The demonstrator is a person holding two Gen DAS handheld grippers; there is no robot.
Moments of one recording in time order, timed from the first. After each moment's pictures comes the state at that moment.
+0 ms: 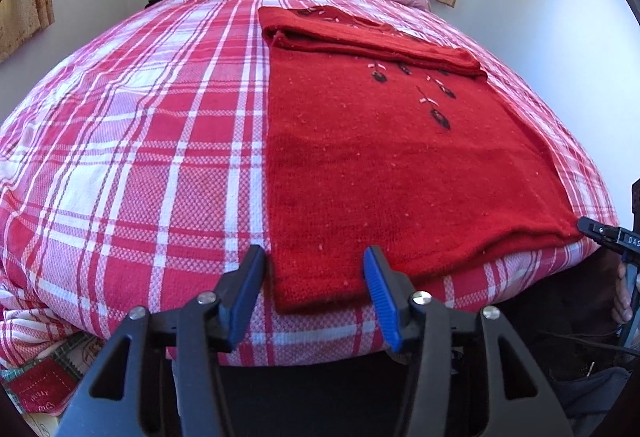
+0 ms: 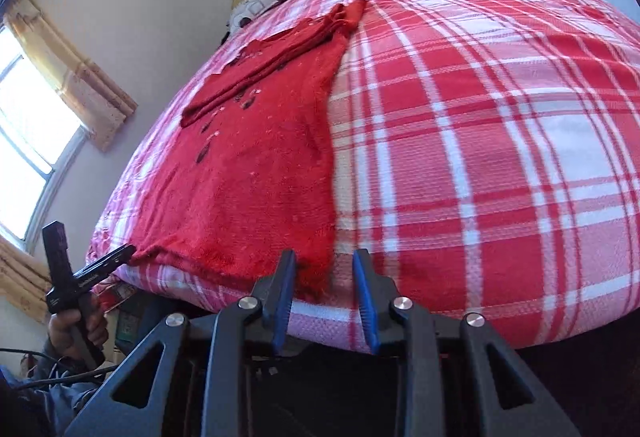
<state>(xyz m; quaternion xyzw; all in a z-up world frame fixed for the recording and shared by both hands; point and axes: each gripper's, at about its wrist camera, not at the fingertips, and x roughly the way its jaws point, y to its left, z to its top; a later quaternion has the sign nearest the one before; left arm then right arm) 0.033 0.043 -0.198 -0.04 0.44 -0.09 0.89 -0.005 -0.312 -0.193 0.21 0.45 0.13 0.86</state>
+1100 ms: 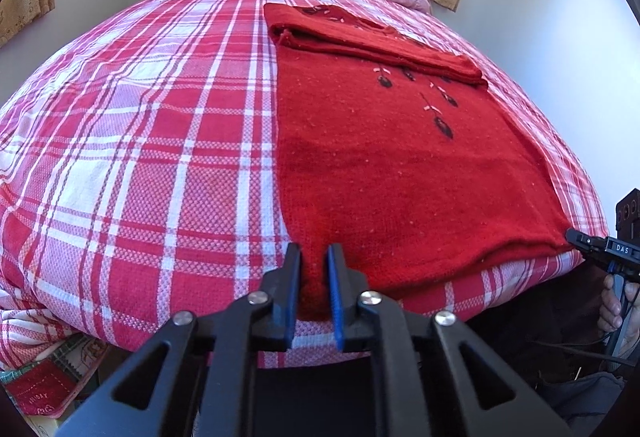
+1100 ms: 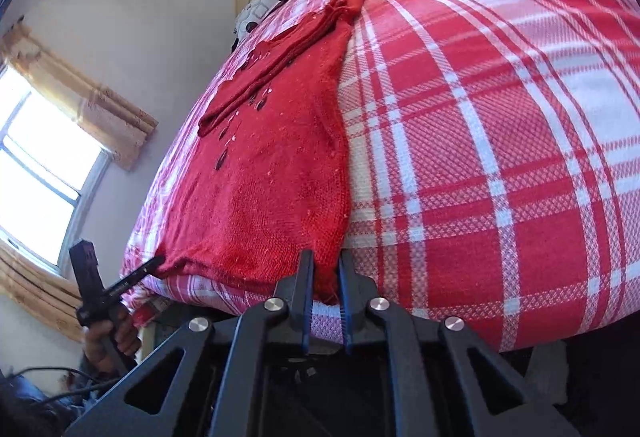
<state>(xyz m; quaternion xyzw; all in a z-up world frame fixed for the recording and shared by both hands) 0.037 0.054 -0.196 -0.07 0.45 -0.10 0.88 0.002 -0.322 -0.206 0.29 0.45 0.16 0.83</state>
